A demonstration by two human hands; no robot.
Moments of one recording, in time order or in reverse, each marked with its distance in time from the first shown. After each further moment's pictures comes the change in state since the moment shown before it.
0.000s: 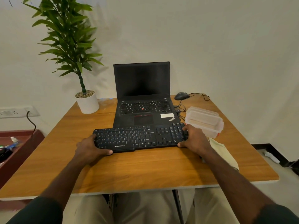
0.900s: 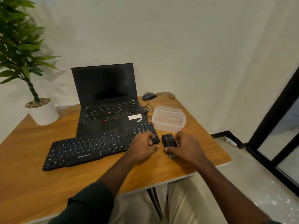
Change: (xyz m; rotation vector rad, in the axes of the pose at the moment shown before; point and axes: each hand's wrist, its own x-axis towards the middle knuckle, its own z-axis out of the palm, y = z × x) left_hand -0.071 0.231 0.140 -0.157 -0.274 0.636; right_hand -0.048 0.078 -0.030 -0.101 0.157 0.052
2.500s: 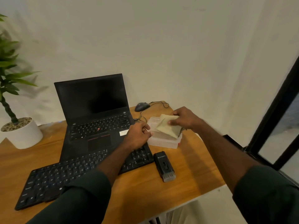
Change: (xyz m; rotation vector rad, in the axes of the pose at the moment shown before) left_hand 0.112 0.015 -0.025 -0.128 0.062 0.052; right_hand 0.147 0.005 -0.078 0.362 -0.129 -0.029
